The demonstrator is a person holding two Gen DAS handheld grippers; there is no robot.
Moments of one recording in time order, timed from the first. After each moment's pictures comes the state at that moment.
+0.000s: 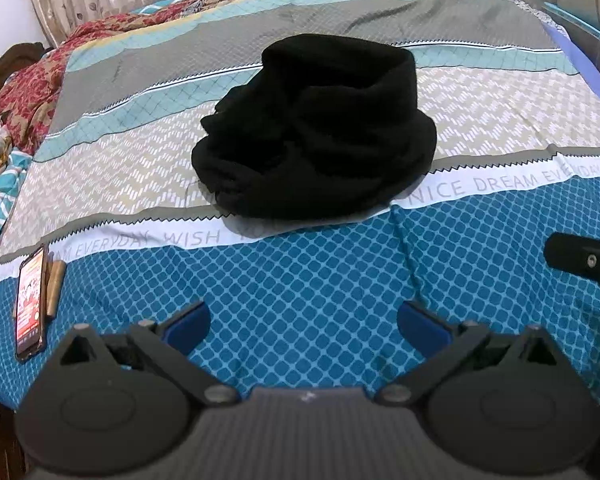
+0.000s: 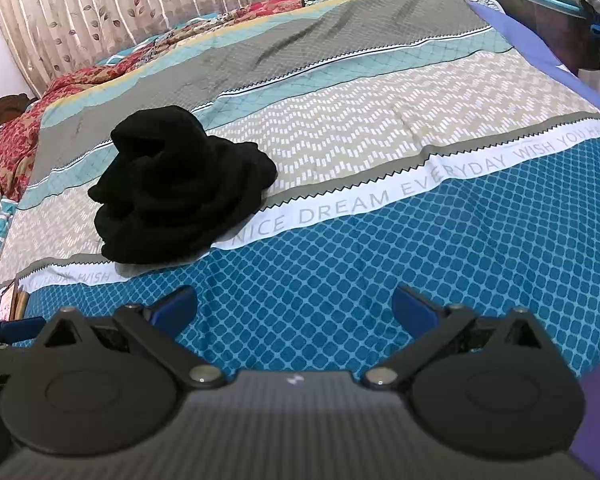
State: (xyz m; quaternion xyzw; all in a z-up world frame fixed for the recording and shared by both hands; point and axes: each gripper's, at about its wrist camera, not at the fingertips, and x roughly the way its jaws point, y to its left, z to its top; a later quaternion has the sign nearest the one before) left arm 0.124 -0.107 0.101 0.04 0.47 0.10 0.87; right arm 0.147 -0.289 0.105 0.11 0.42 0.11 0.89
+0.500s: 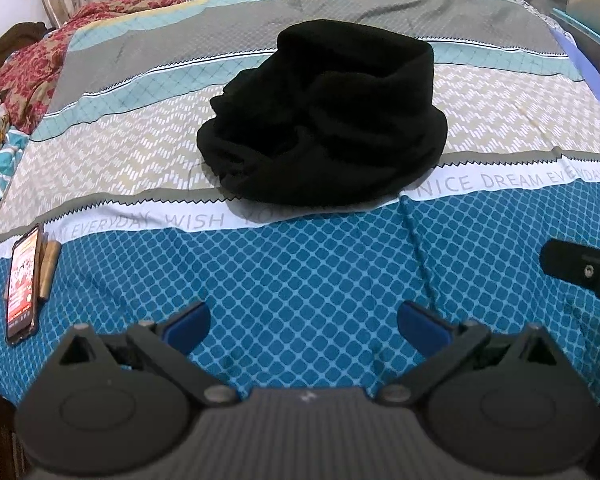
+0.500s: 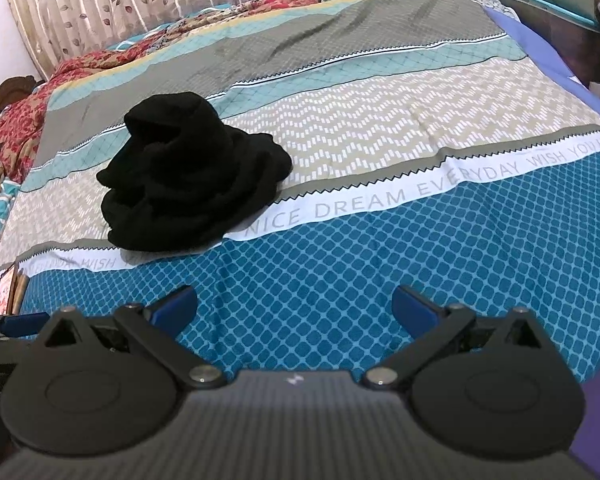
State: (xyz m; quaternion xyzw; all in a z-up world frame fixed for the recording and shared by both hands) left arm 0.117 -0.091 0.097 0.02 0.48 0.09 0.87; right arm 0.144 -0.270 0.106 0.09 0.42 0.12 0.89
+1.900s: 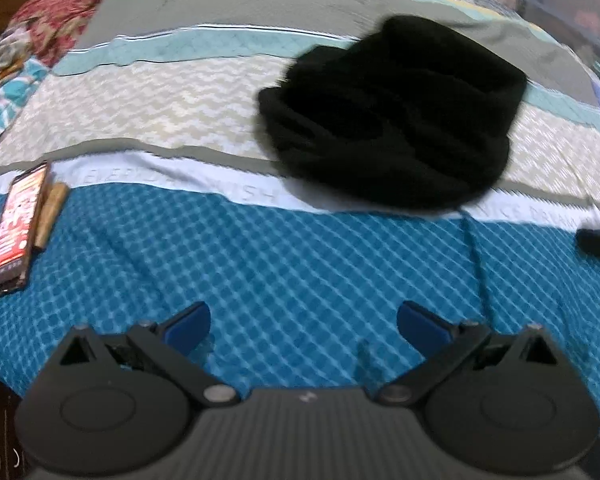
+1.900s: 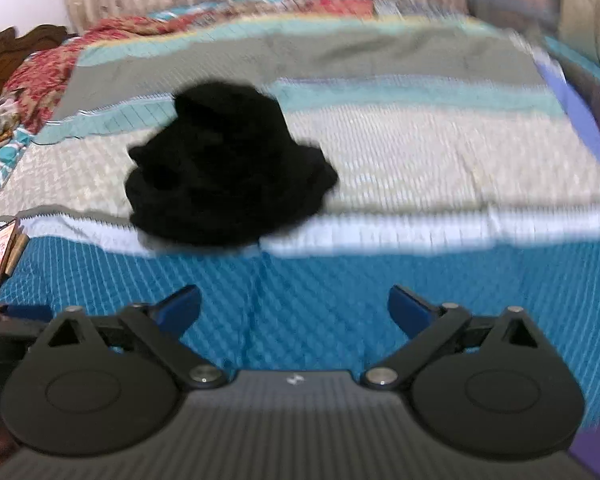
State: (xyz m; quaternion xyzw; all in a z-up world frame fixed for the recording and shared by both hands) left arm 0.113 -0.020 0.080 -0.09 0.48 0.13 0.86; right arm 0.166 -0.210 0.130 -0.02 0.38 0.17 0.91
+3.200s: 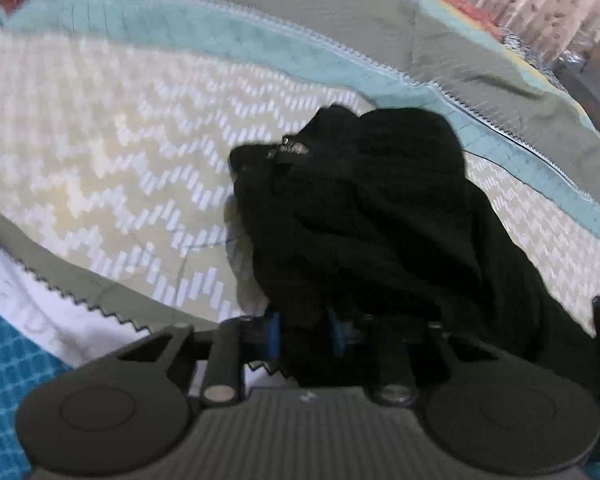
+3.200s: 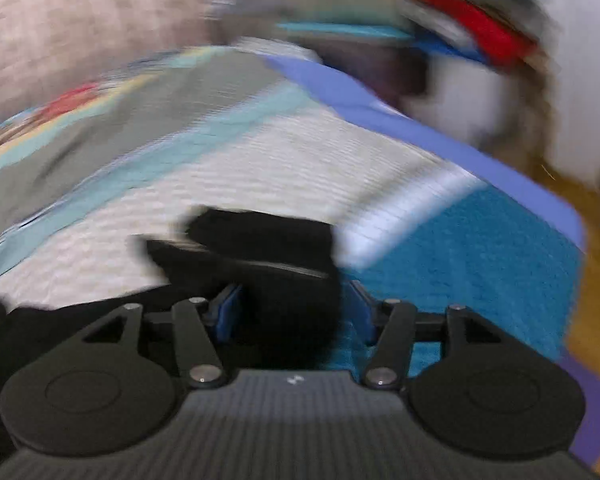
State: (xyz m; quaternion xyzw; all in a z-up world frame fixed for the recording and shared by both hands) left arm 0.280 0.054 0.045 -0.20 0.47 0.10 0.85; right arm 0.281 -0.413 0.078 0.12 0.34 -0.09 0.93
